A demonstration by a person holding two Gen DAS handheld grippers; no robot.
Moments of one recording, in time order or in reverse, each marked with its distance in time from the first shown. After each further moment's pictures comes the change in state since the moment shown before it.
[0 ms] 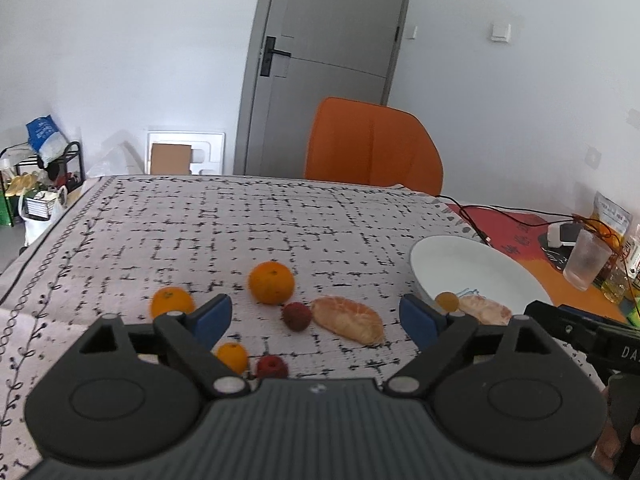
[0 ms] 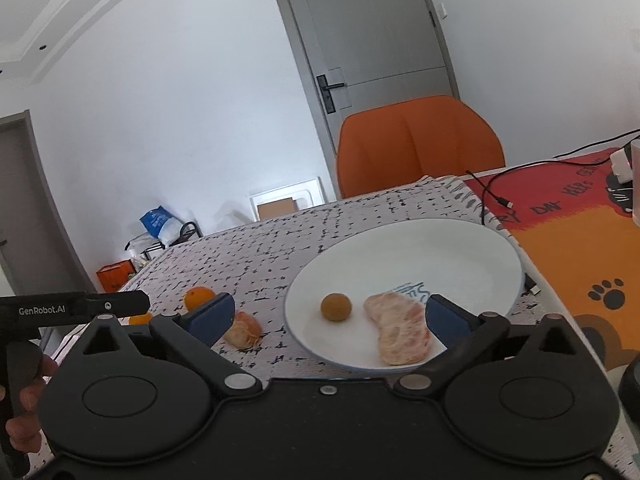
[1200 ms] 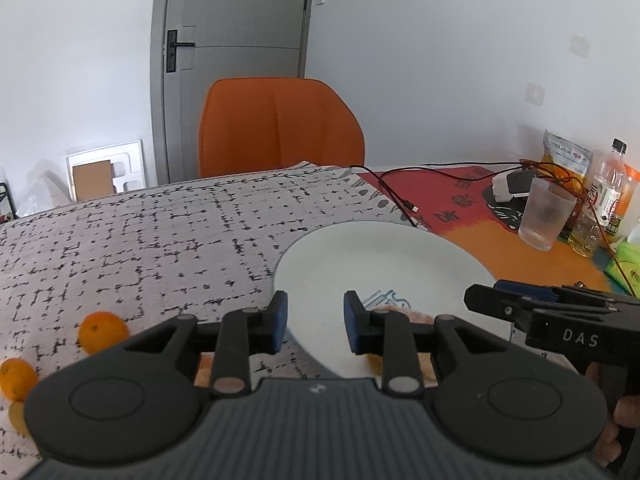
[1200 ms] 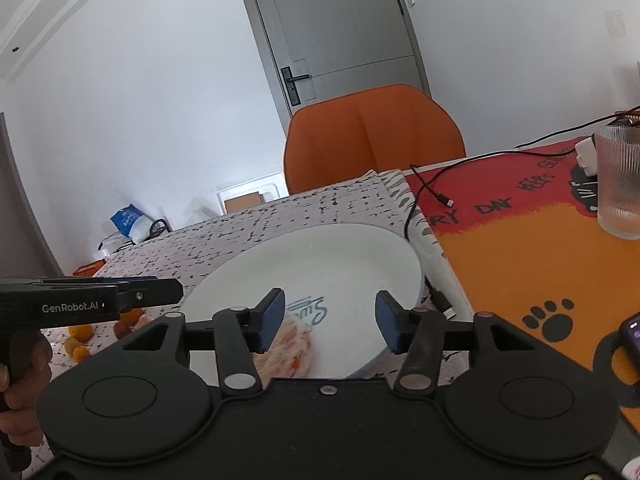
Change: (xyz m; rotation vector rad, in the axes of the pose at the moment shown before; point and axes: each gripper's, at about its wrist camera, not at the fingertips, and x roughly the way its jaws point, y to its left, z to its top) left arm 0.080 -0.105 0.014 0.190 0.068 -0.150; right arm 0.014 -0.074 0.014 0.026 0.028 -0.066
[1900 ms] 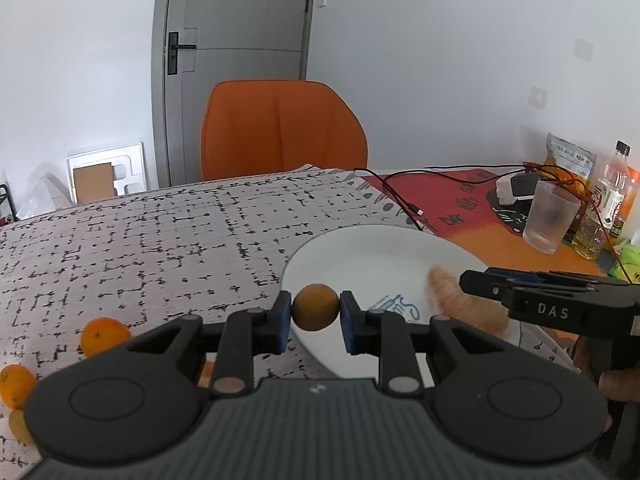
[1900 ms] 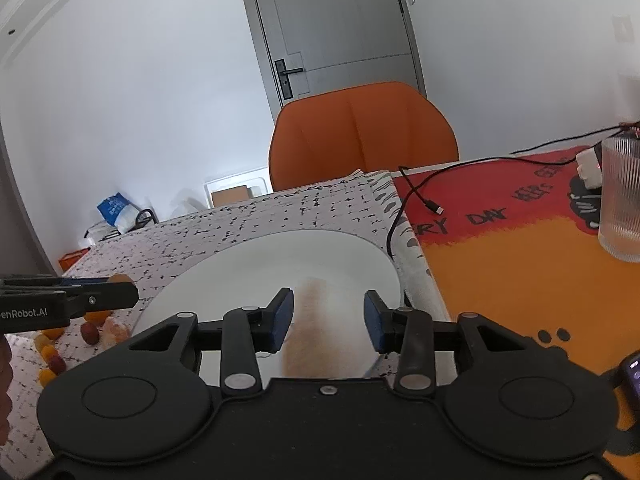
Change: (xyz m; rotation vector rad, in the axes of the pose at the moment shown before) left arm 0.007 0.003 0.002 0.006 -0.009 -0.005; right arm 0.024 -0.012 0.010 -0.051 0.013 -0.046
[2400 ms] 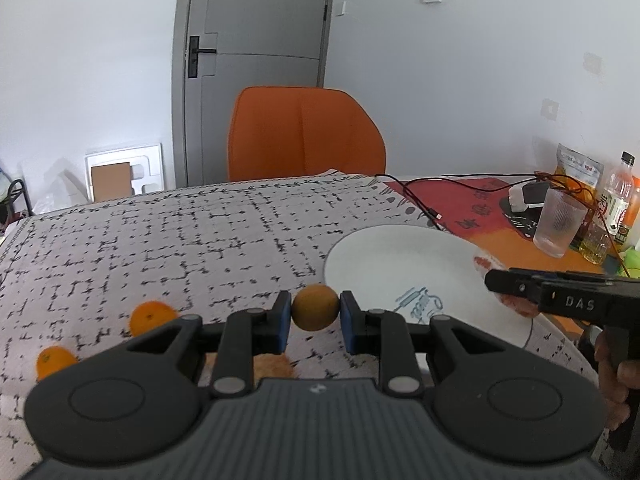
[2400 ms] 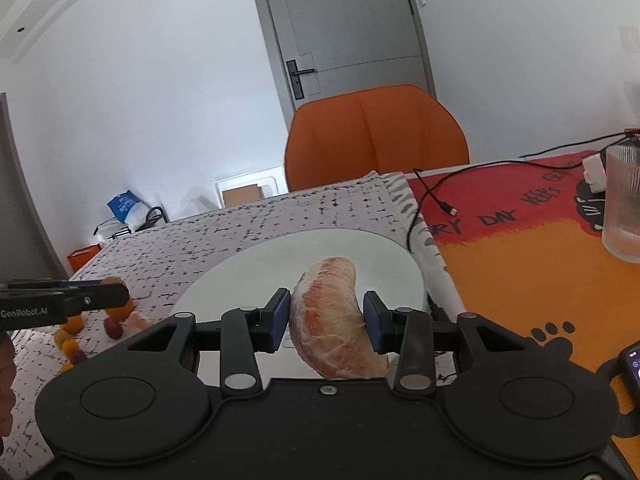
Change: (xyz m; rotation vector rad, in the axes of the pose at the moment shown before) left arm -0.027 0.025 -0.009 -0.025 -0.022 0.035; right arm -0.014 0.013 0.000 0.001 0.005 0.027
